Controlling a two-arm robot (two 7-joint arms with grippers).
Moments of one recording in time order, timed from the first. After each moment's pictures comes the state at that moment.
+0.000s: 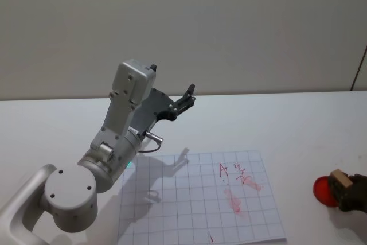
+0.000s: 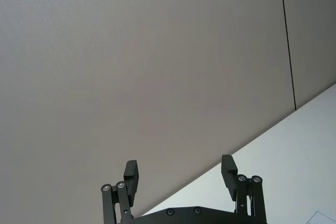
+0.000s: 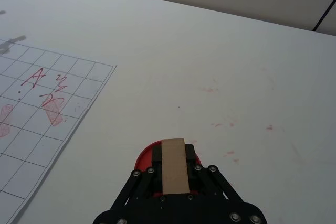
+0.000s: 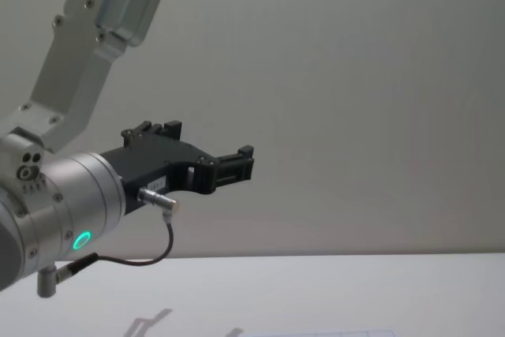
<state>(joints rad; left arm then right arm) -0.24 0.38 0.45 -1.63 -0.20 0.01 -0.01 -0.16 0.53 -0.13 -1.81 0.36 0.44 0.18</state>
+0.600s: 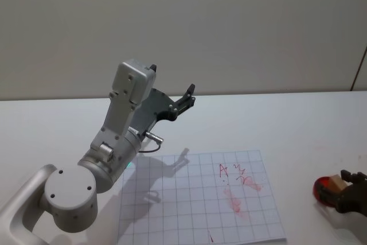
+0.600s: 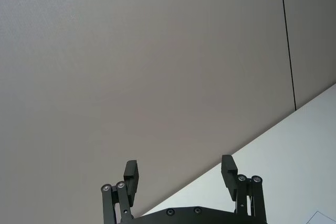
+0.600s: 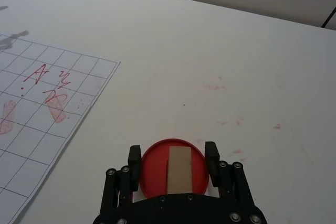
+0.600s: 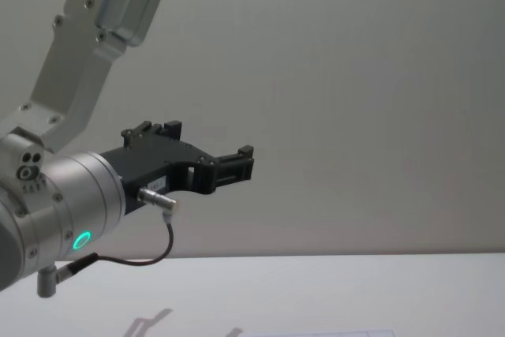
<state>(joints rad) -0.24 0.38 0.45 -1.63 -0.20 0.01 -0.01 -0.15 0.52 -0.14 -1.80 0.35 0.46 0.20</state>
